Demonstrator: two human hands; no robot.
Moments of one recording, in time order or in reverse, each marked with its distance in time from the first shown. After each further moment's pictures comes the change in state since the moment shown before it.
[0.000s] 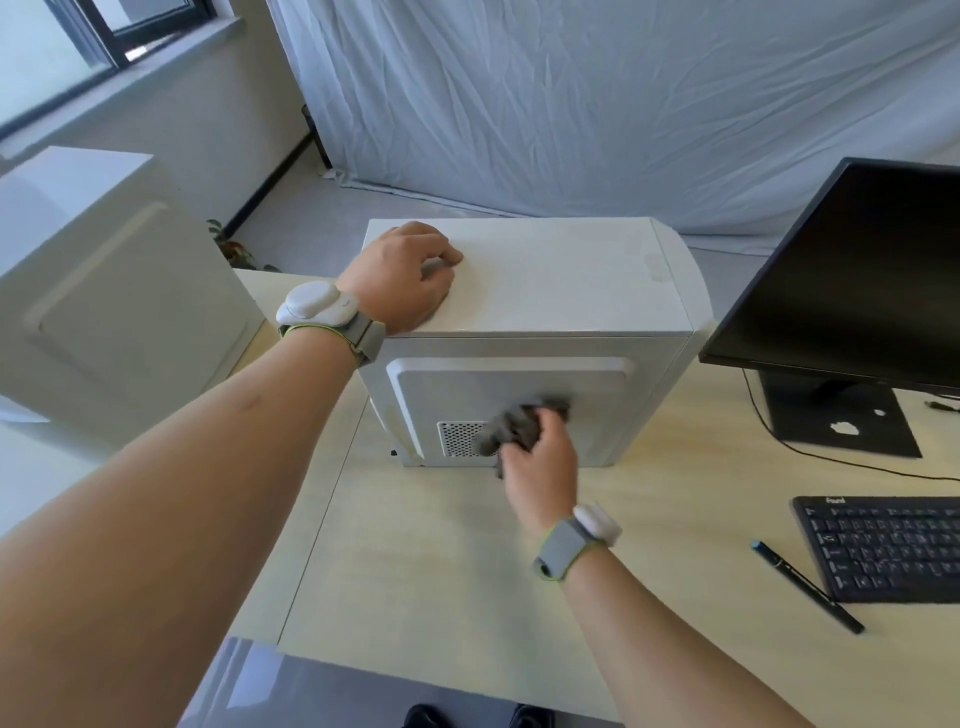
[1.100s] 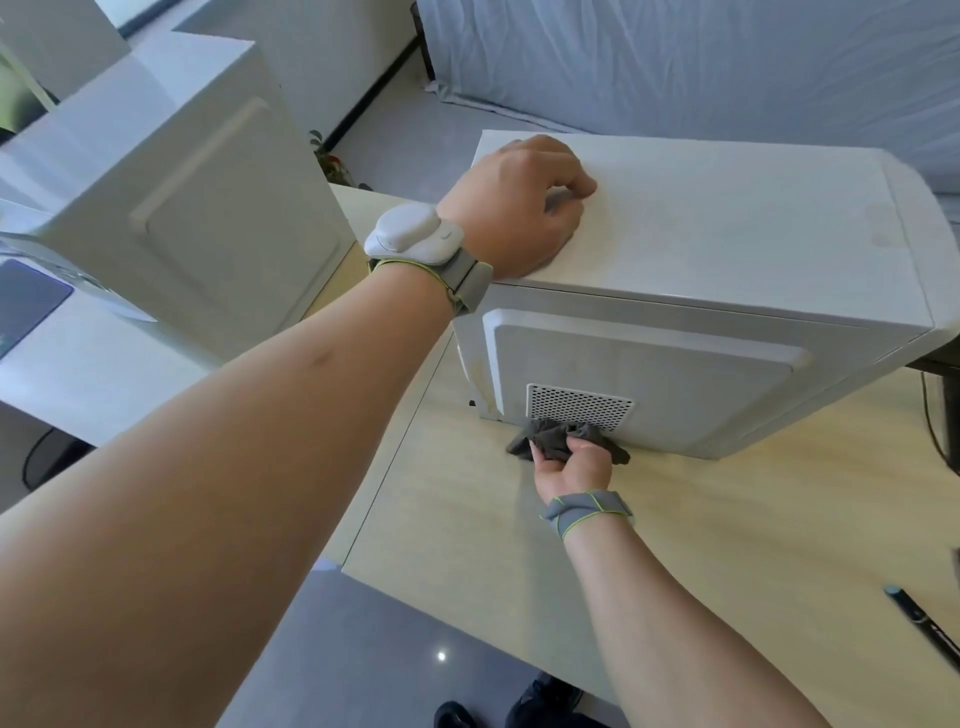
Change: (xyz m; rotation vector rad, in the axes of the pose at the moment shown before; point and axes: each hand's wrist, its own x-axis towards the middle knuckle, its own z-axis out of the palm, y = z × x) left_hand 0.003 -0.002 -0.001 -0.016 0.049 0.025; right_hand 0.028 0.085 0.096 1.108 0.226 1.042
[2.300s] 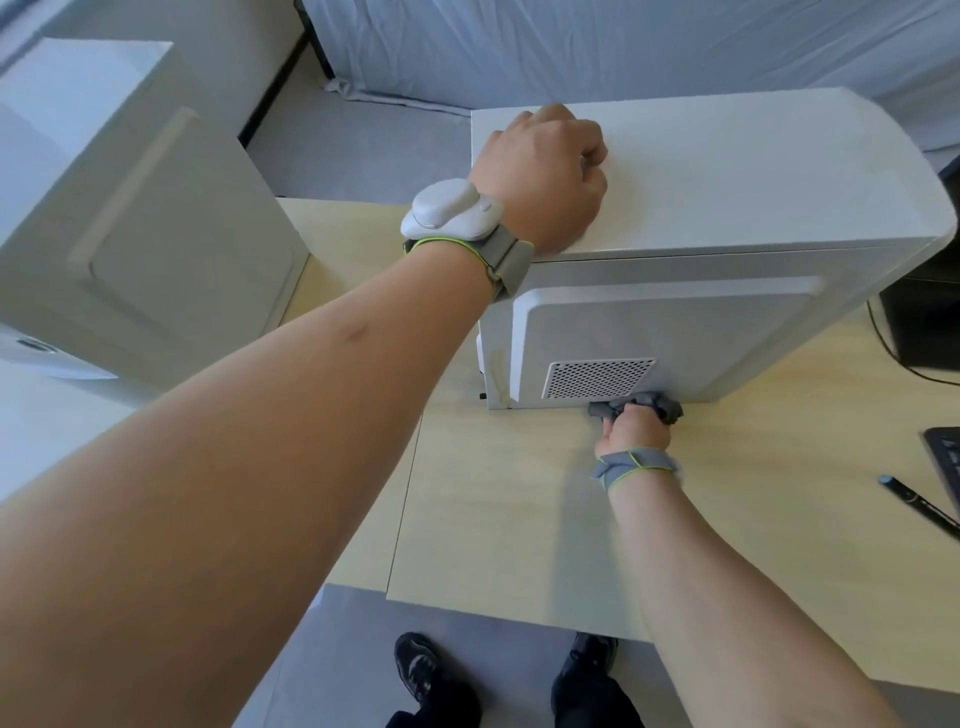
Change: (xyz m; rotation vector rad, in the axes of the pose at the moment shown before) left_hand 0.006 -0.007 0.003 0.025 -0.040 0.044; right_hand -0.012 -0.020 0.003 -0.970 0.321 -0.437
